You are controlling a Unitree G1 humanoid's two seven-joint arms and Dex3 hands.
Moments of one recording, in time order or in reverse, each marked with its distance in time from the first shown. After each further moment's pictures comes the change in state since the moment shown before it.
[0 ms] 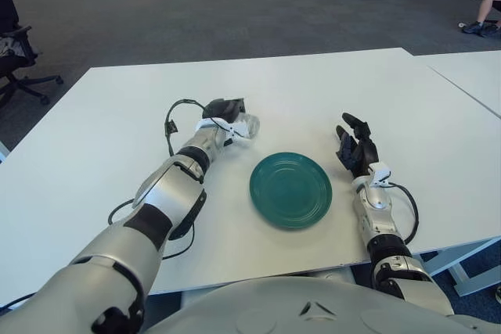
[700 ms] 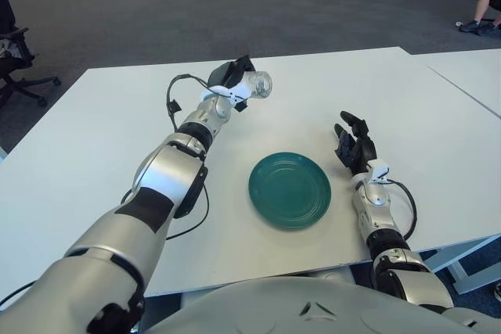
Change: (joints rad) left arm -0.128 0.007 0.140 -0.053 -0.114 -0.216 0.017; right arm -0.056 0.000 -0.010 0.094 0.001 -0.042 0.008
